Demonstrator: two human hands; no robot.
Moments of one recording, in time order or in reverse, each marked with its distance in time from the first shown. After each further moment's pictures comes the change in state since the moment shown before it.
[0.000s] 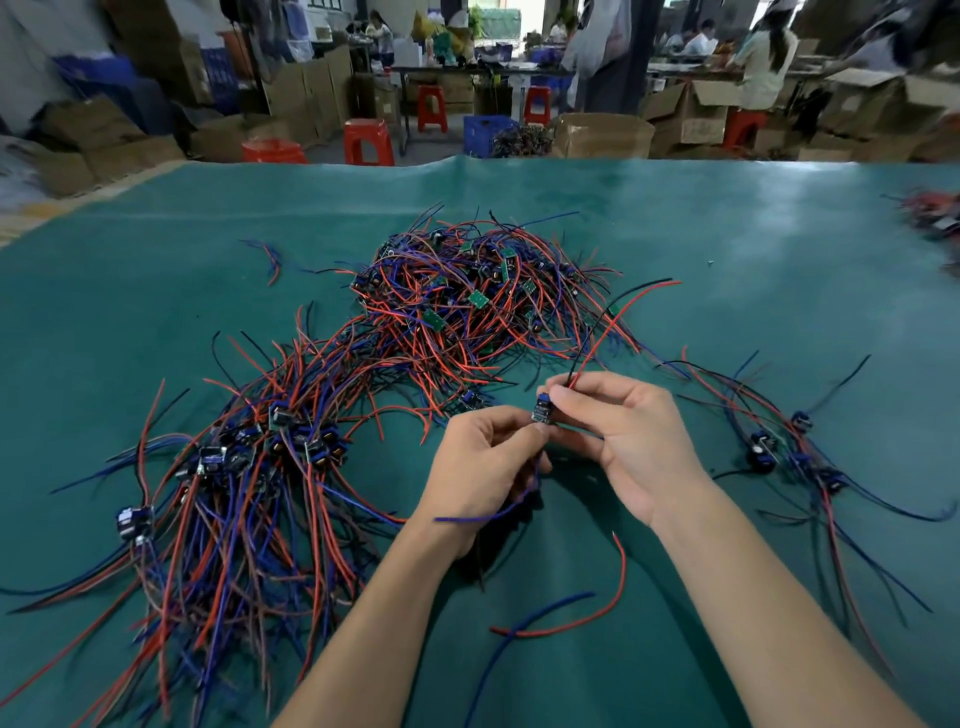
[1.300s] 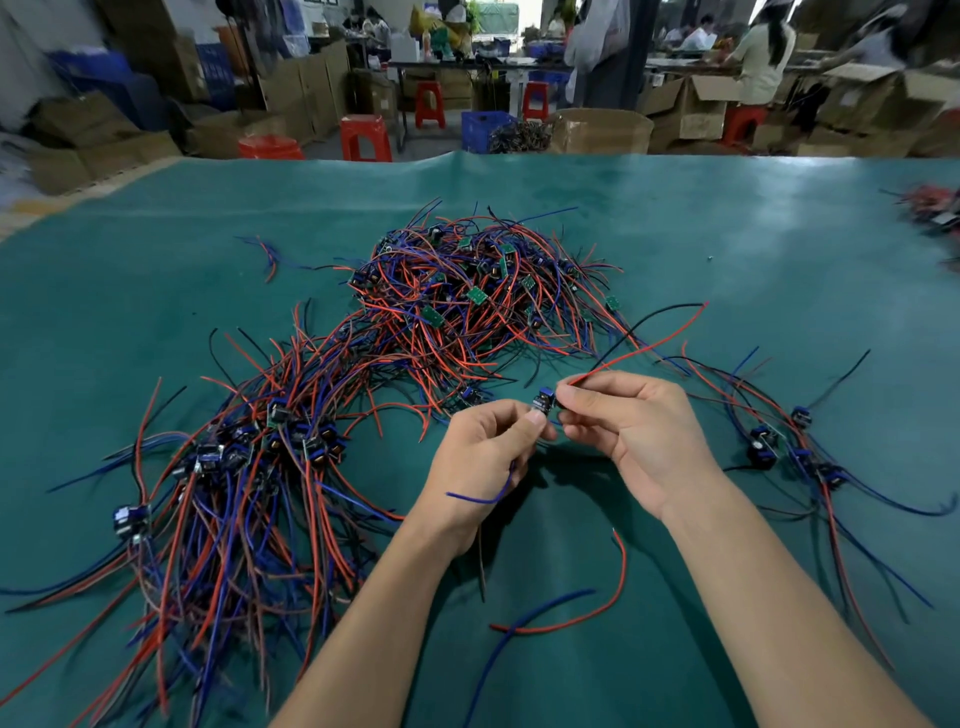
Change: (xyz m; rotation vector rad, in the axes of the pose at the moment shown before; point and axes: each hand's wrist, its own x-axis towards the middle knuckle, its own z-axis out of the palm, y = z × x) left_hand 0.000 0.002 -0.001 -0.075 -0.027 0.004; right_hand 0.002 -0.004 -0.011 -0.038 -0.018 0.001
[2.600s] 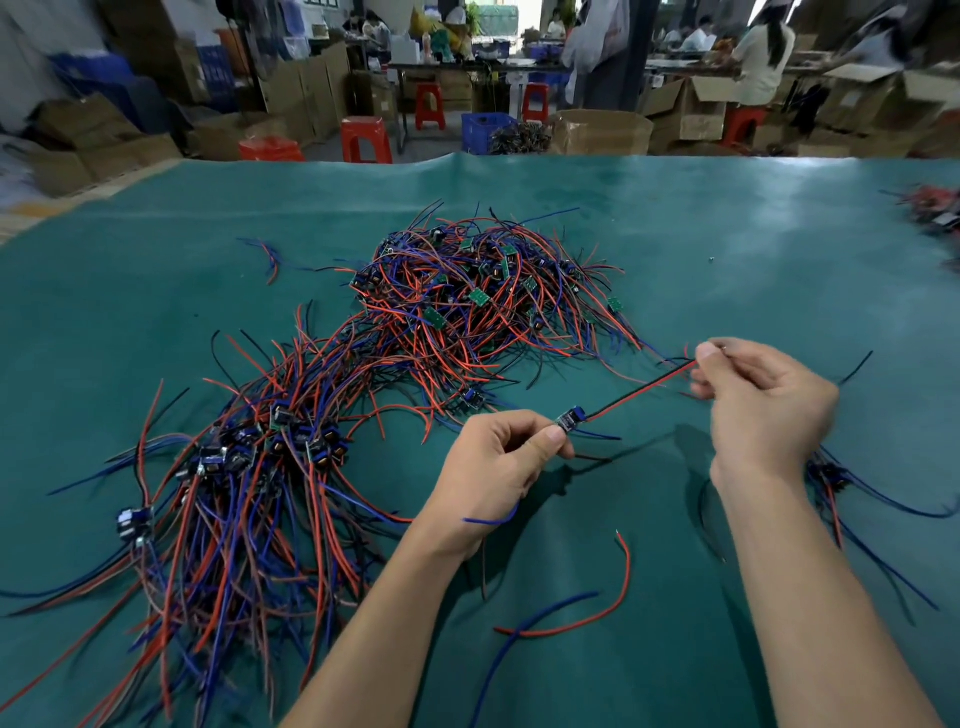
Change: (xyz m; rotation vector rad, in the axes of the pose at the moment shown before) left_hand -0.002 -0.004 0.001 0.145 -0.058 0.079; right_hand 0.021 -0.008 -0.060 -0.240 0.723 -0.534
